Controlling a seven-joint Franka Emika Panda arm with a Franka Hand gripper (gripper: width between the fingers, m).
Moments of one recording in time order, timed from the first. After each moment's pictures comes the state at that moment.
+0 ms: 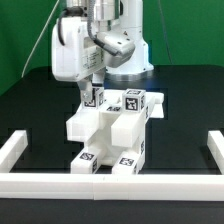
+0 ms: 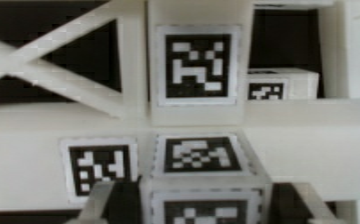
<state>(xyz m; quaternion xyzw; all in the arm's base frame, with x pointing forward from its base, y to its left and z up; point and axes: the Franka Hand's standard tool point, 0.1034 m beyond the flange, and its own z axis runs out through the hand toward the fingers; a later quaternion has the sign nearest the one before) 0.562 -0.068 0.115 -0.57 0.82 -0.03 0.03</state>
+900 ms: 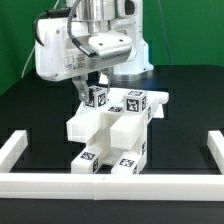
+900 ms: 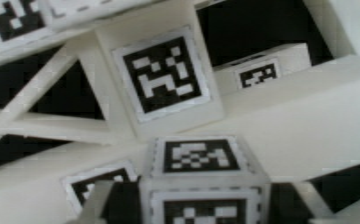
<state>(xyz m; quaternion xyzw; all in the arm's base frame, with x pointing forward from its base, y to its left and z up) 0.561 -0.064 0.114 -0.47 0.88 -0.02 0.04</state>
